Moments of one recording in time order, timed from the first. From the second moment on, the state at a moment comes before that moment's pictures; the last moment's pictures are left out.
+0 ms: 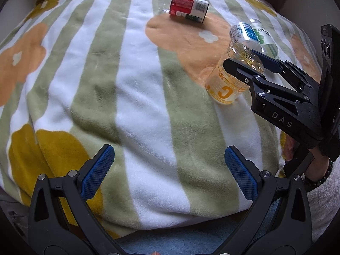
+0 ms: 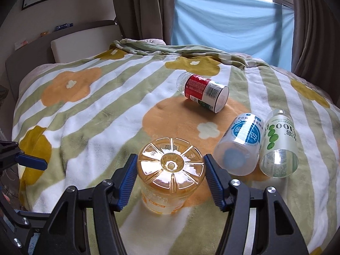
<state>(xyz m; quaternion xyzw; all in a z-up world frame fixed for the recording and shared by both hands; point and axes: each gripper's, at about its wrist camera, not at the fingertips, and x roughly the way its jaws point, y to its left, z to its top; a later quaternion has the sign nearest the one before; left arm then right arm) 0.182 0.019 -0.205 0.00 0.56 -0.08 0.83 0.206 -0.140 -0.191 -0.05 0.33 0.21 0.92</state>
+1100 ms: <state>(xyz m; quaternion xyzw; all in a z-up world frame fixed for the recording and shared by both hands) 0.140 0.034 -0.123 -0.01 0.45 -0.06 0.89 0.139 -0.156 -0.106 -0.01 0.22 0.20 0.96</state>
